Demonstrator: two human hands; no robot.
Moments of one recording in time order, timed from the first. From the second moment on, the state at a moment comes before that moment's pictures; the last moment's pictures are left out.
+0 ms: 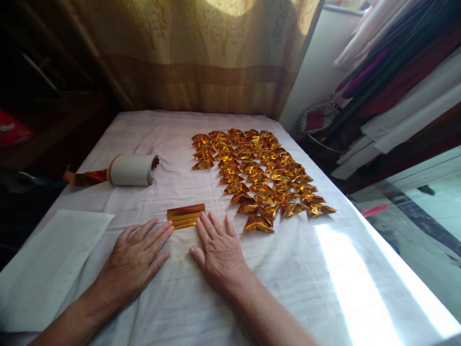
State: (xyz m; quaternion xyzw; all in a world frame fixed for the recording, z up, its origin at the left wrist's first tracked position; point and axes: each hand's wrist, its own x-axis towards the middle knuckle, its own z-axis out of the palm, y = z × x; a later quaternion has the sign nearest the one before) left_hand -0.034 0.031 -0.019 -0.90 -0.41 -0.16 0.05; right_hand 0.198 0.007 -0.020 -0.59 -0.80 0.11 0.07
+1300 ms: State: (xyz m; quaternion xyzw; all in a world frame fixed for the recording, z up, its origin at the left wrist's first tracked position) left_hand -0.018 0.050 -0.013 -0.86 -0.47 -0.22 0.03; right_hand 0.206 0.040 -0.020 -0.61 -0.71 0.18 0.31
